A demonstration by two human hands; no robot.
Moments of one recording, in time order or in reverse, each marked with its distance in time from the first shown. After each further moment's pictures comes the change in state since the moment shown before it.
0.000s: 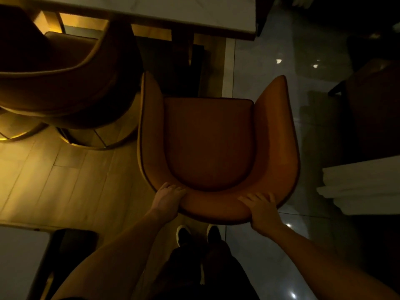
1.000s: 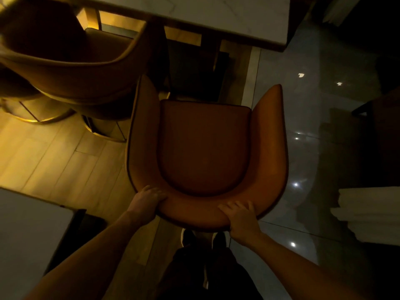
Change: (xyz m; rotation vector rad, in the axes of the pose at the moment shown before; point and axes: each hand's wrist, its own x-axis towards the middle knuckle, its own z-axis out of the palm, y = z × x) left_hand -0.081 -0.072 -0.002 -0.047 -0.003 -0.117; right_hand 0.018 -0.100 -0.007 -0.001 0.019 -0.173
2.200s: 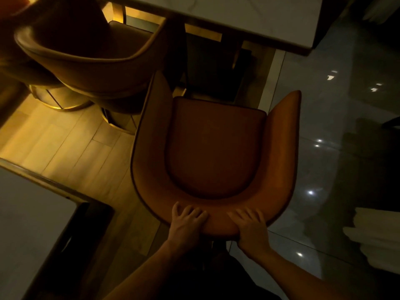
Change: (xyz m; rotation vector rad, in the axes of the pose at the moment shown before) left_hand 0.022 0.133 0.028 -0.087 0.009 -0.123; right_hand 0.003 0.049 0.006 0.128 0.064 -0.037
